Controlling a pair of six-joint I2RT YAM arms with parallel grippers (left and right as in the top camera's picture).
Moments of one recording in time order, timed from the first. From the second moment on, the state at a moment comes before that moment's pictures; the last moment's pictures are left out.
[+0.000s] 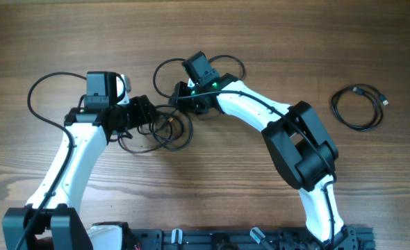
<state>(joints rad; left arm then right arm) -0.02 1.44 0.91 -0.58 0.25 -0.38 0.65 2.21 1.55 -0.36 -0.36 0.85</state>
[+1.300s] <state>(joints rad) -0.06 1.67 0.82 -0.35 0.22 -0.36 0.67 2.21 1.51 -0.35 -0.27 0.84</state>
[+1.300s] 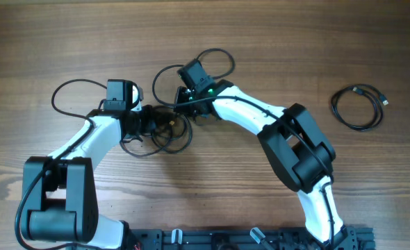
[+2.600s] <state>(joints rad) 0.01 1.67 0.82 -0.36 0.17 -0.43 -0.26 1.42 1.49 -0.95 -0.23 0.40</state>
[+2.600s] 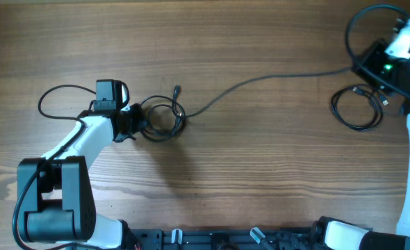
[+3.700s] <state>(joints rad) 0.01 1.67 0.82 -0.37 0.16 -0.45 -0.33 1.78 1.41 -0.91 -0.08 0.42</state>
